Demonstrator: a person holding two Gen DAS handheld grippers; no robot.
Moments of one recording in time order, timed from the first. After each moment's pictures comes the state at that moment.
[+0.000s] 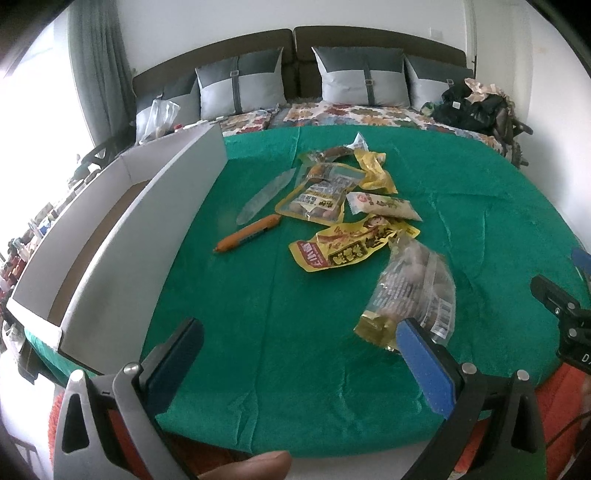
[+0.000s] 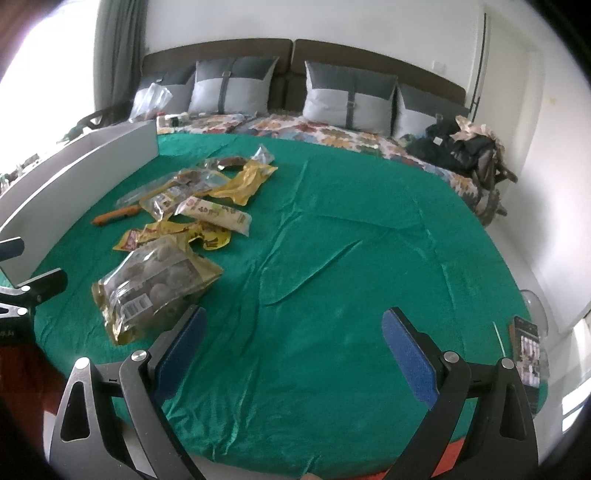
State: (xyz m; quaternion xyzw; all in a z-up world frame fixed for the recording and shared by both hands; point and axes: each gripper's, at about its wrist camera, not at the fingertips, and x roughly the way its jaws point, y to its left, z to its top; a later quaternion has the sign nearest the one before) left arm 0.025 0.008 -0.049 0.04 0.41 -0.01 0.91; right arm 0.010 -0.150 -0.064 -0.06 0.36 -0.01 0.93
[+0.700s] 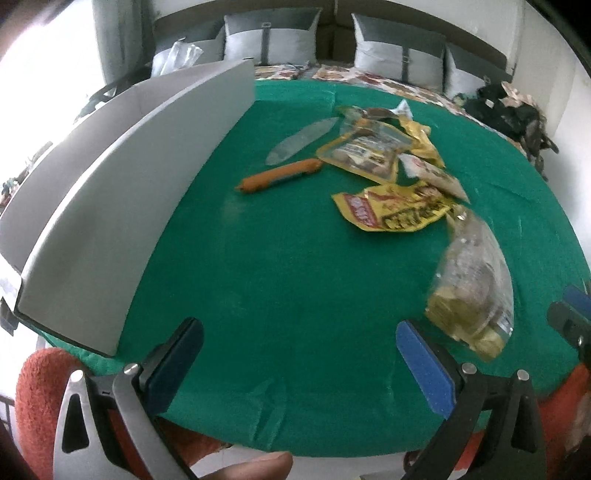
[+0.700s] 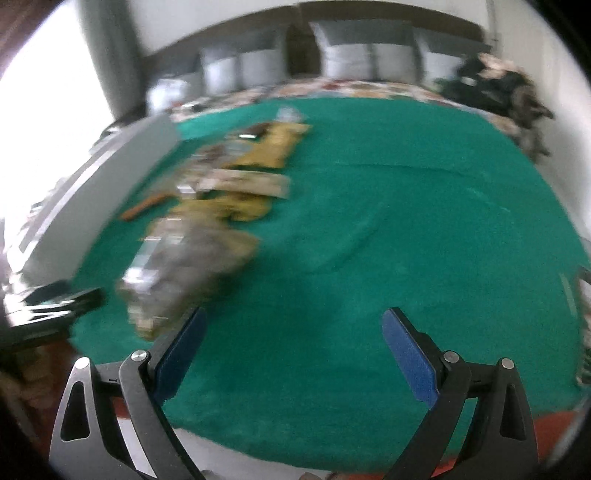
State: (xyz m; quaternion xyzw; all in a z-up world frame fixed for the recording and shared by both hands) left arm 0.048 0.056 -0.092 -0.03 0.47 0.02 0.88; right arm 0.028 -0.141 -0.088 0.04 0.41 0.11 0.90
